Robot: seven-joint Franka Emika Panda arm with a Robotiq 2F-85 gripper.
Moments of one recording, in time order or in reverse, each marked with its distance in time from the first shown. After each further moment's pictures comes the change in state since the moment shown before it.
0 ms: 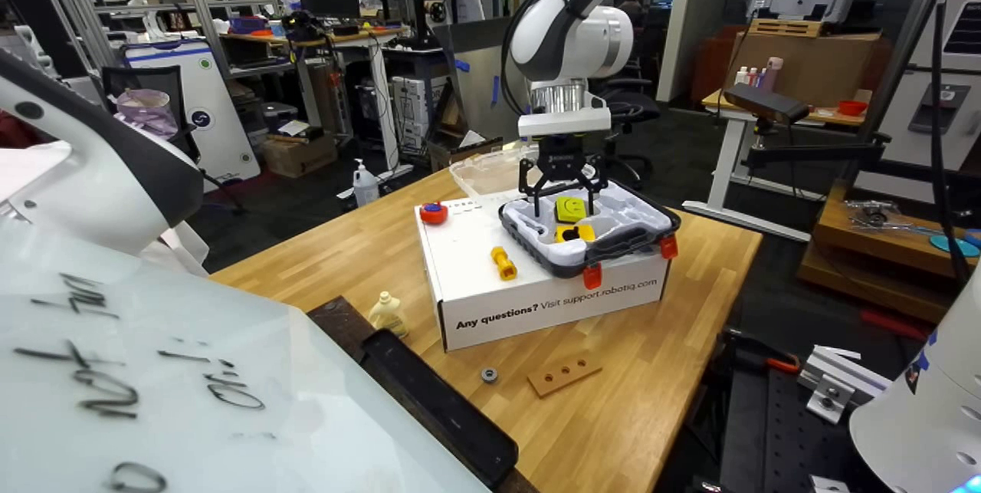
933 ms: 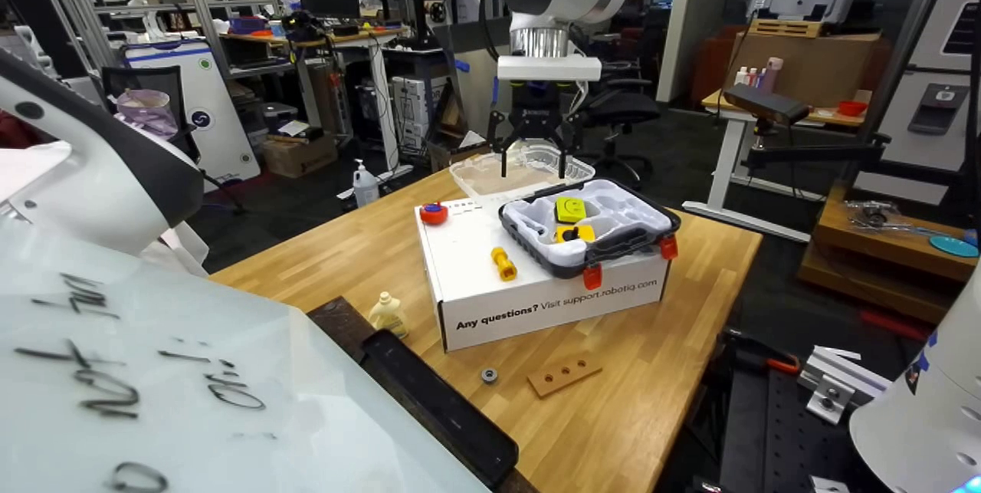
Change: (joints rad) arm 0.023 -0.152 0.065 0.023 0.023 -0.041 -0.036
